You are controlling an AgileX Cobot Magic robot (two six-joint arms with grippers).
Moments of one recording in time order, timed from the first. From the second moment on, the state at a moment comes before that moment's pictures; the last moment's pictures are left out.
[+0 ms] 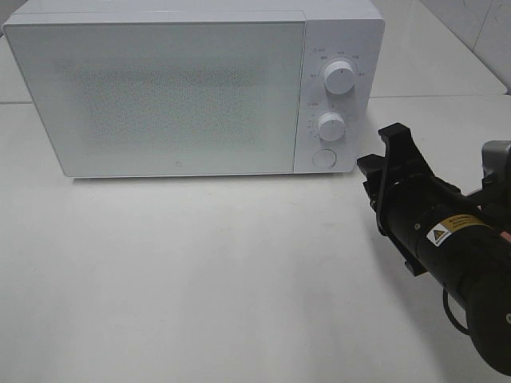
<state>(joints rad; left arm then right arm) 0.09 -0.01 -0.52 -0.12 1.08 0.05 0.76 1.71 -0.31 0.75 -1.20 1.12</state>
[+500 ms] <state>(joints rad) 0.09 -0.01 -0.52 -0.12 1.08 0.05 0.76 1.71 -0.31 0.77 -1.20 1.38</state>
